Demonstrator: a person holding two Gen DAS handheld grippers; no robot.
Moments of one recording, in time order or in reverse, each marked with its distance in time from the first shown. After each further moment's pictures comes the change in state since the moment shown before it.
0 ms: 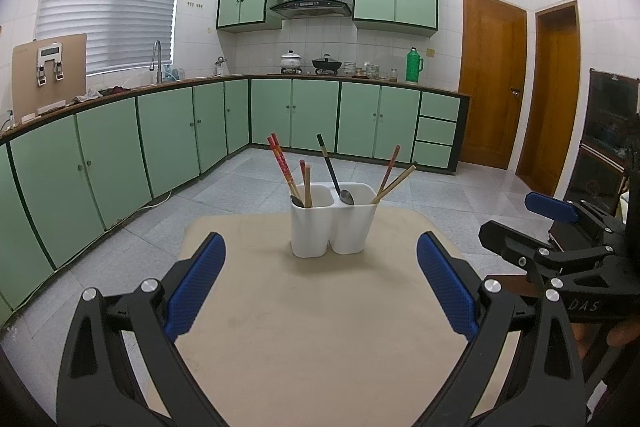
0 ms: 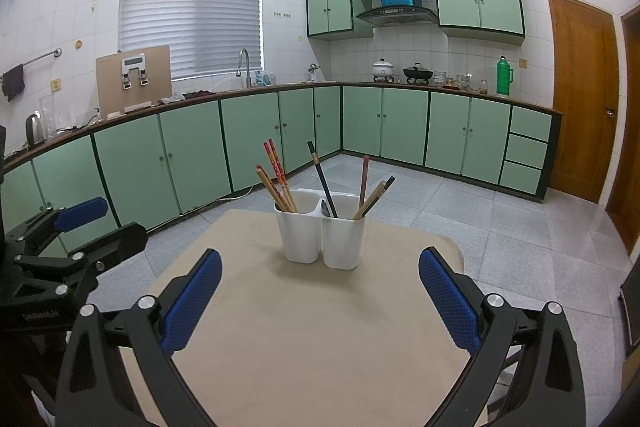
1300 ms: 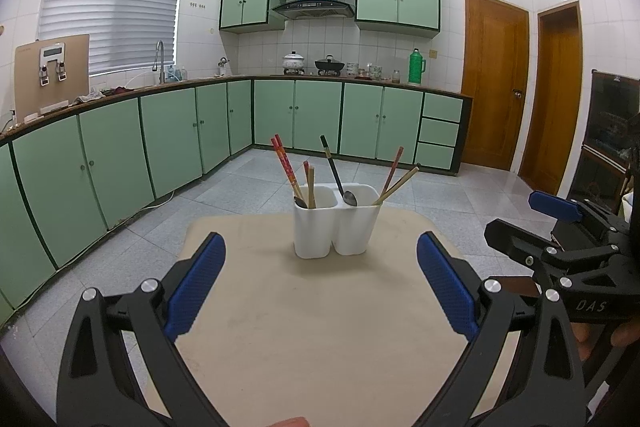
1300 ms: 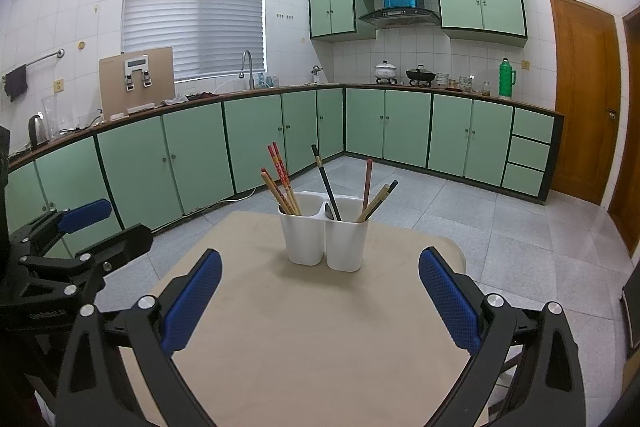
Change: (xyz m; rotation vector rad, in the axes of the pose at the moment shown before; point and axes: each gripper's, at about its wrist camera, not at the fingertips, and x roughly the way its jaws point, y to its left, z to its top) left arm 0.002 -0.001 0.002 0.002 0.001 0.003; right arm -0.002 0.002 0.004 -0.003 -0.004 0.006
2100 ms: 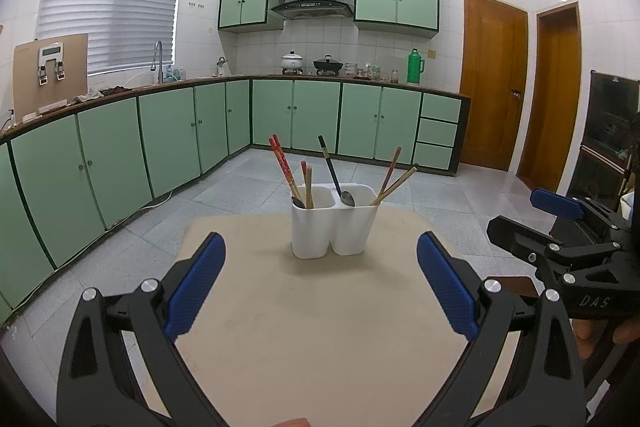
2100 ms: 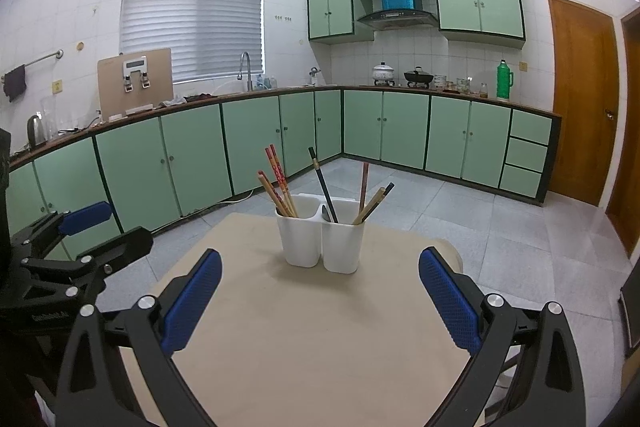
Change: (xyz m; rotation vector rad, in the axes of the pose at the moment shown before) left arm 0.000 -0.002 0.000 0.000 -0.001 0.000; right arm -0.002 -0.004 0.002 0.002 -0.006 -0.006
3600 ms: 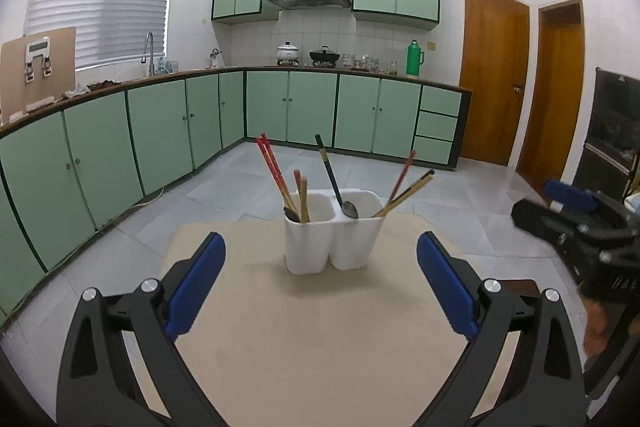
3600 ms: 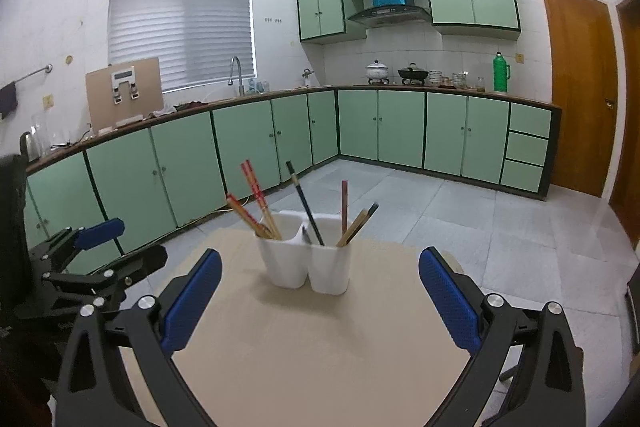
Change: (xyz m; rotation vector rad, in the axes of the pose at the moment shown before) left arm 0.055 0.003 0.014 -0.012 0.032 -0.020; right arm 0.034 -0.028 0.019 0.040 -0.001 0.000
